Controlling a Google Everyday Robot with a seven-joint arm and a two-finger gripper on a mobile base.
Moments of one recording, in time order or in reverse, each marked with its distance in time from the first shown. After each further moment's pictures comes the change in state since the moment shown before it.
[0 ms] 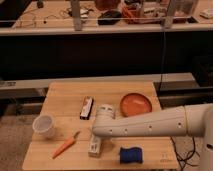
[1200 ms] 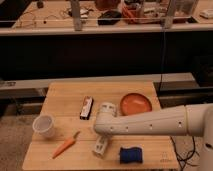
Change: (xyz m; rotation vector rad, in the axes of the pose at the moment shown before) arm 0.012 0.006 0.000 -0.016 0.006 -0.001
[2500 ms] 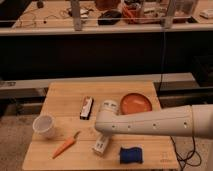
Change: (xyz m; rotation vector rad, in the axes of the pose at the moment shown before) arm 0.010 0.004 -0.015 0.003 0.012 0.018
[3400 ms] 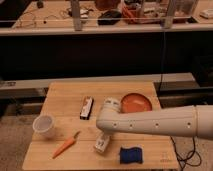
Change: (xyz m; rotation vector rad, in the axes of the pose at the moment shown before) arm 0.011 0.000 -0.006 0.012 0.004 0.017
